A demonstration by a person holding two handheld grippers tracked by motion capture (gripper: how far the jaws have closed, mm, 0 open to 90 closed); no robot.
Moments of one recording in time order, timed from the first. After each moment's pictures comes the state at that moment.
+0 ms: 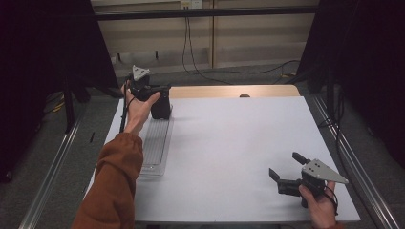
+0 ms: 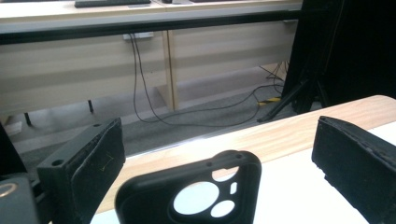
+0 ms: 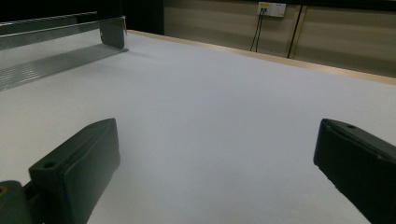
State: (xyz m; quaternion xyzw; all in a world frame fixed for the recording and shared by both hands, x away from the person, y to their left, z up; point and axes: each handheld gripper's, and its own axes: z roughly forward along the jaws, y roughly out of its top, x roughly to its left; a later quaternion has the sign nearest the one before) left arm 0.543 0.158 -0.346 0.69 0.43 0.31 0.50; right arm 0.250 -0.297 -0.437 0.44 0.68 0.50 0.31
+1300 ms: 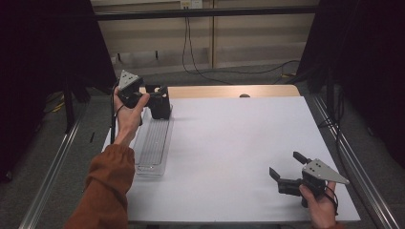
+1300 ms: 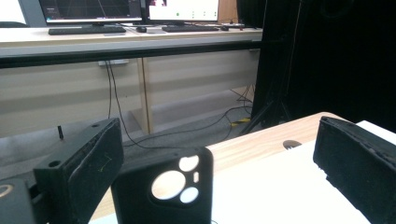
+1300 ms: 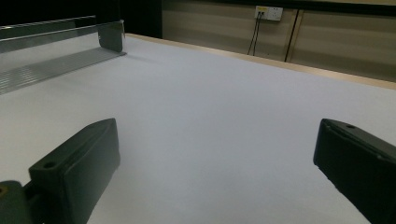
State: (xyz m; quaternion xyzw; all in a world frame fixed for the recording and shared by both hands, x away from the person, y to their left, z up) left arm 0.498 0.176 -0.330 0.68 0.38 0.28 0.56; right arm 0.249 -0.297 -0.435 0.44 0.68 0.50 0.31
